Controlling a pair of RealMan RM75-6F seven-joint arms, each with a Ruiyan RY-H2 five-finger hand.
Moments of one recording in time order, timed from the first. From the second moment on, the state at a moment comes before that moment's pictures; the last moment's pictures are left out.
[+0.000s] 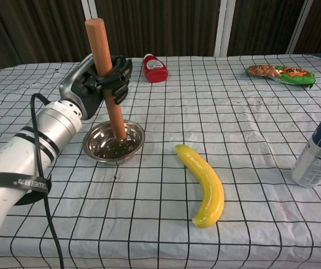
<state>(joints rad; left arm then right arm) -0.72 -1.95 -0.33 -1.10 1.43 1.20 -1.02 -0.02 -0.96 -0.08 -1.55 -1.72 1.60 0.24</state>
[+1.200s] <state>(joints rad) -0.65 -1.87 -0.15 -0.57 1.41 0.98 -0.48 -0.02 -0.97 -0.08 -1.57 -1.72 1.59 0.21</state>
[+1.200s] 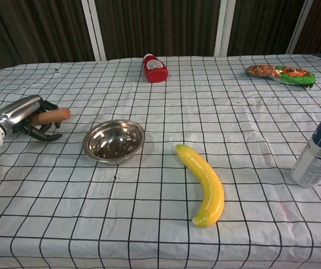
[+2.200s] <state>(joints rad) -0.52 -1.48 -0.04 -1.22 1.55 1.28 -0.11 -0.02 -0.97 -0.07 -1.57 -1.71 1.59 0.20</state>
